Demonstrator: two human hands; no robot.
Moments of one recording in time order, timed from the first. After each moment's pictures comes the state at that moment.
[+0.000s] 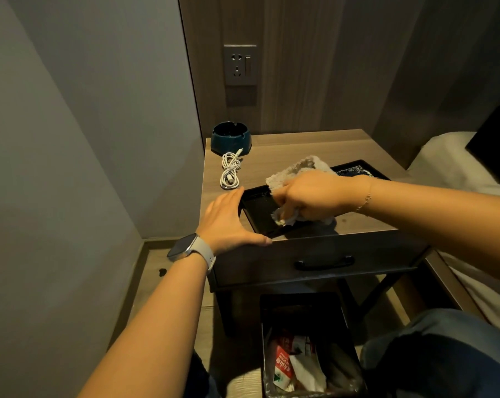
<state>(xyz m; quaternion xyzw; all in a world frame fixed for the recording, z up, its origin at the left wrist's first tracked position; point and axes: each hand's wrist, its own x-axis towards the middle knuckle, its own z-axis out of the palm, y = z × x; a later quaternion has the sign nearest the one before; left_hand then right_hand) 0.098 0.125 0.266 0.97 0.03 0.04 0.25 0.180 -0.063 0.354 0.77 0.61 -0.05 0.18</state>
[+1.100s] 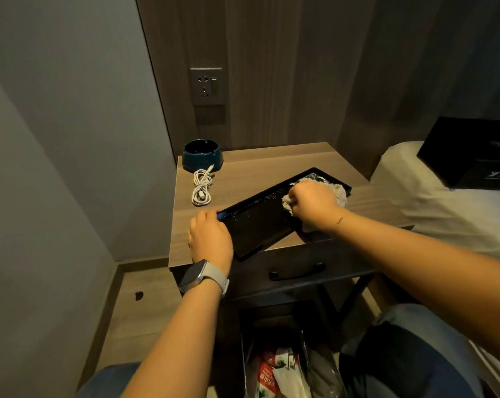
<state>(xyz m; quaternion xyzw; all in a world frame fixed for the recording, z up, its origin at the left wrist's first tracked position) 0.112 0.076 0.254 0.90 0.23 0.21 0.30 0.206 -0.106 0.312 0.98 0.20 0.05 -0.06</state>
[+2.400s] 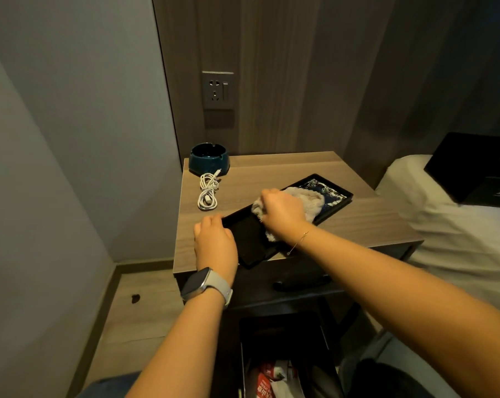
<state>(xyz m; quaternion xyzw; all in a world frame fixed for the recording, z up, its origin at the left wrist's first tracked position) 0.113 0.081 0.253 0.89 0.23 0.20 0.33 0.210 -0.038 0.284 0.96 0.26 0.11 -0.08</state>
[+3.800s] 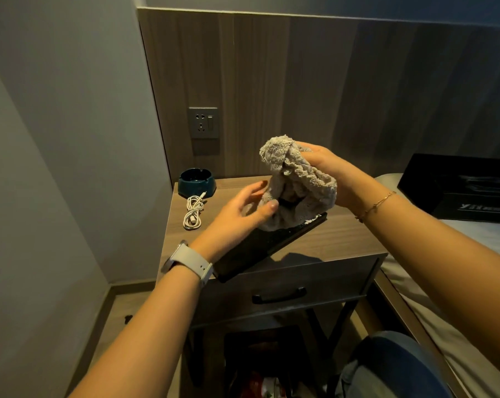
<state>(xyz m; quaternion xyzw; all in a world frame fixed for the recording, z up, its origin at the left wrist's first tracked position) 0.098 0.027 0.372 0.79 -0.11 0.06 0.60 0.178 -0.143 0.449 0.71 0.24 -0.16 -0.65</state>
